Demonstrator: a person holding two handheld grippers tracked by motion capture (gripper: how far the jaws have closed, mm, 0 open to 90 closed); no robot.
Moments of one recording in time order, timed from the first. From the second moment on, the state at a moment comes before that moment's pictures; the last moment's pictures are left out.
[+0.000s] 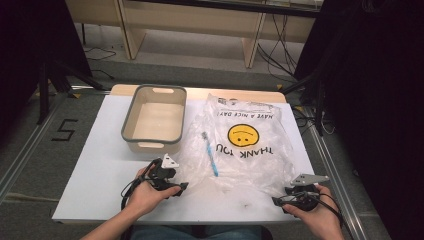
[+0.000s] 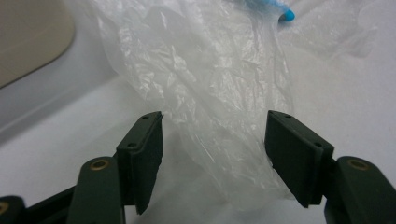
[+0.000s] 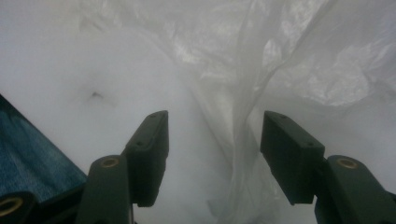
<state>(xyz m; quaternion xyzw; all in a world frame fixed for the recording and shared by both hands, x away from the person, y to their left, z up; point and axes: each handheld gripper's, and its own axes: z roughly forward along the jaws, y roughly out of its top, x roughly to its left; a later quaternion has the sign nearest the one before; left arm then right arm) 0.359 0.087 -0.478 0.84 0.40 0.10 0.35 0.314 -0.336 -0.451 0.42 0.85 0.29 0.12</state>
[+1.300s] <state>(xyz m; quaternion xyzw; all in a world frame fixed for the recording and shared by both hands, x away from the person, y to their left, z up) 0.355 0.078 -0.480 0.87 0.39 0.10 0.28 0.319 -0.338 -0.467 0.42 0.87 0.24 0.13</state>
